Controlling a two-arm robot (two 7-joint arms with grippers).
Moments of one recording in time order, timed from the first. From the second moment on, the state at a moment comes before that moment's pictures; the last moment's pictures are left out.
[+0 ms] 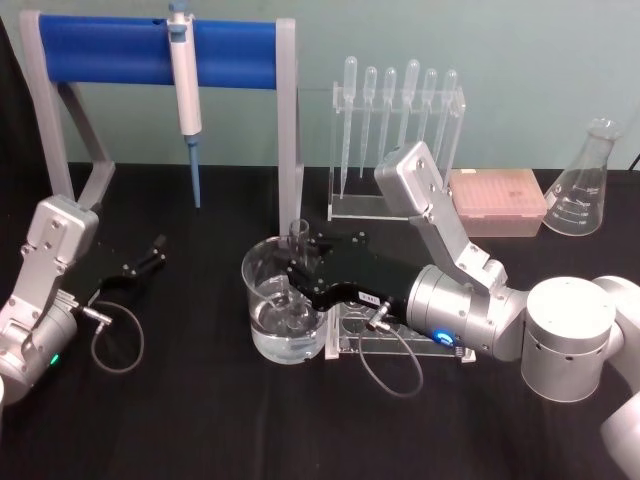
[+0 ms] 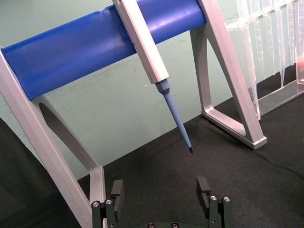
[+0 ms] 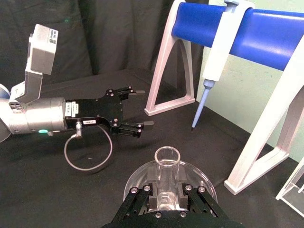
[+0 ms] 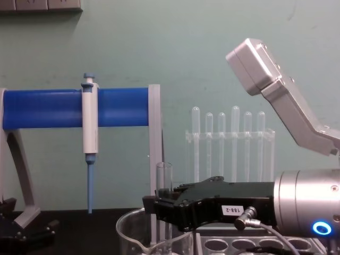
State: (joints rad) left arm -0.20 0.60 0.45 -1.41 -0.25 -0.12 0.03; right arm 0.38 0.40 -0.60 -1.58 0.36 0.23 0.44
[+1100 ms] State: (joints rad) left arm -0.20 0.60 0.45 -1.41 -0.25 -0.12 0.03; right arm 0.38 0.40 -0.60 -1.58 0.36 0.23 0.44
